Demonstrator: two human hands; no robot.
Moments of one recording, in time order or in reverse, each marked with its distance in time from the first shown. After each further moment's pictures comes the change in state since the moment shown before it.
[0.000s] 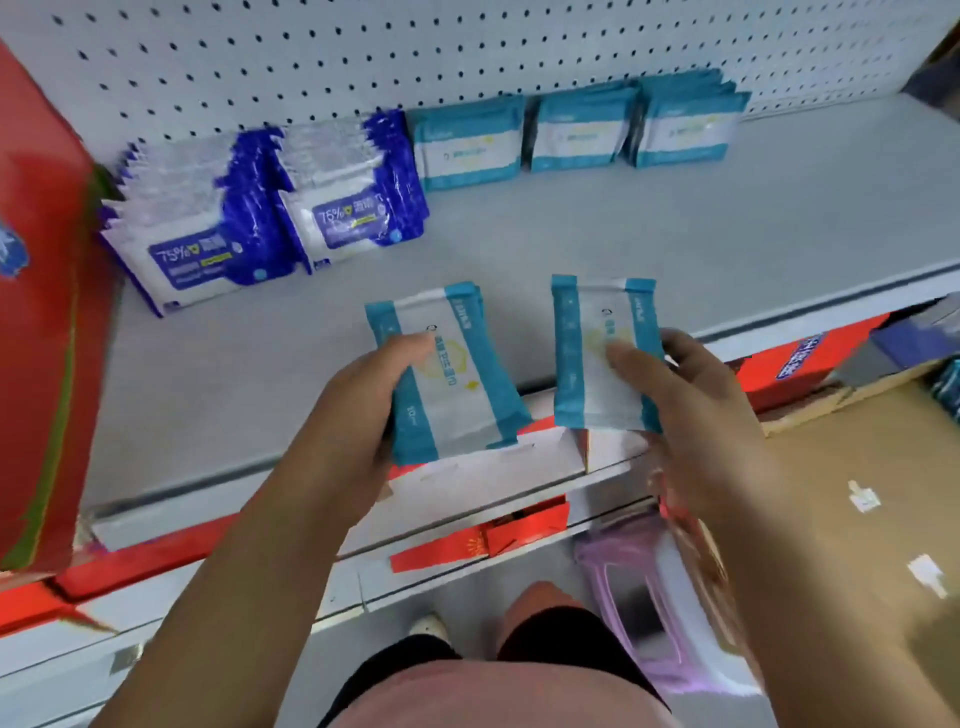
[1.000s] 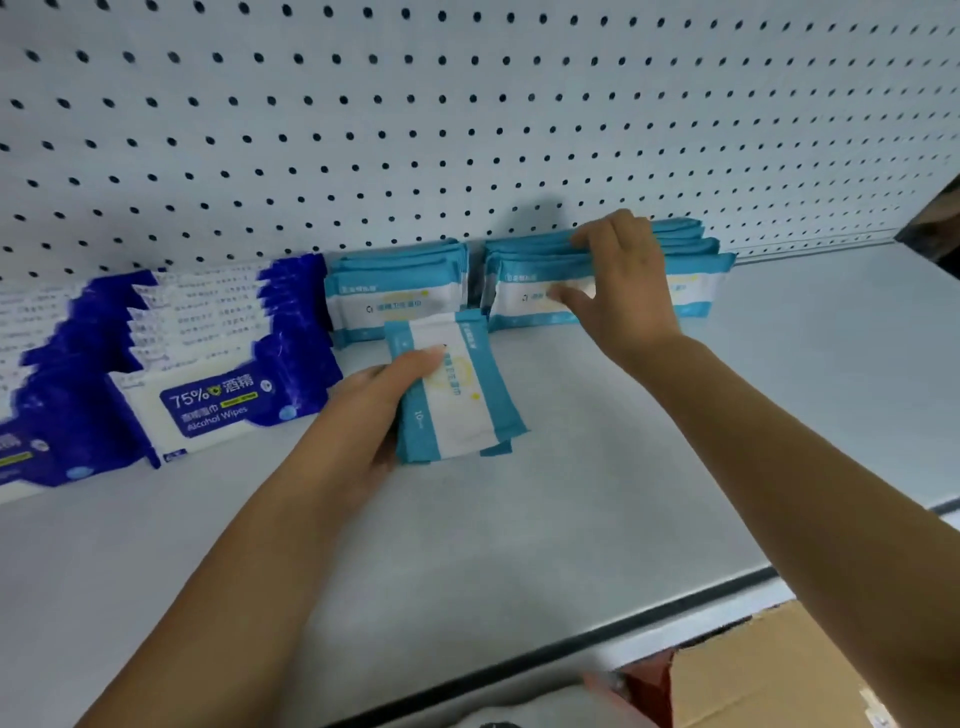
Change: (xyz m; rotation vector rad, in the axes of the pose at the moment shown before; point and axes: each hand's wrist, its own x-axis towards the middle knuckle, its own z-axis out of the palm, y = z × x) left_hand 0.195 0.076 0.091 -0.009 0.015 0.033; right_hand 0.354 -0.081 0.000 -1.233 0.137 -1.022
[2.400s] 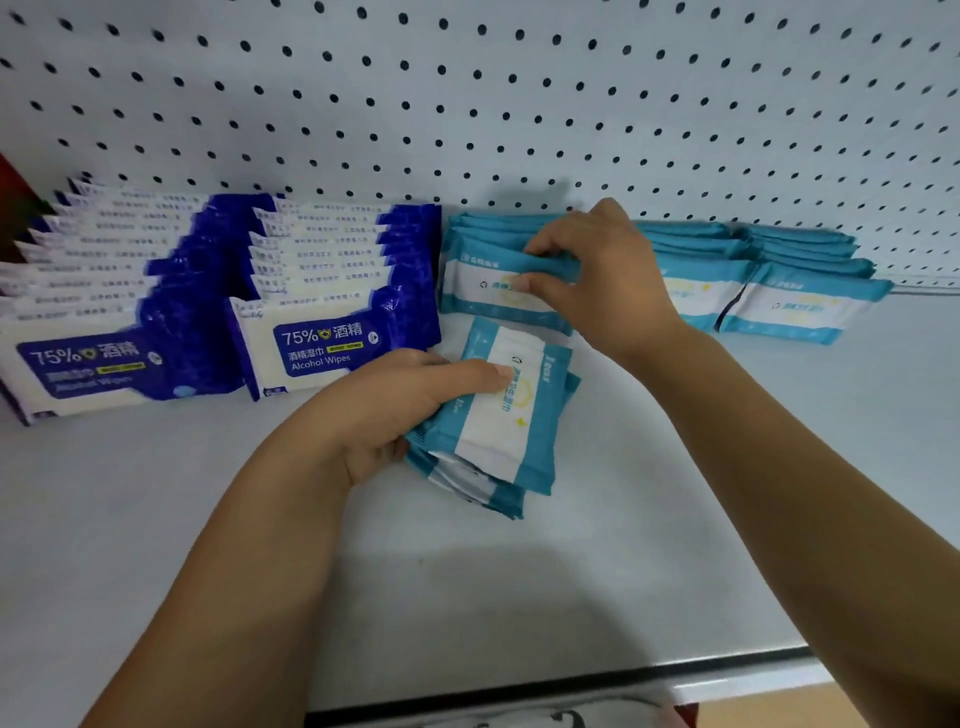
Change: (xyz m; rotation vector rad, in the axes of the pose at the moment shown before) left_hand -0.015 0.025 -0.058 0.237 -0.114 -0.210; right_hand 0.022 -0.111 0.034 0.312 -0.196 -0.272
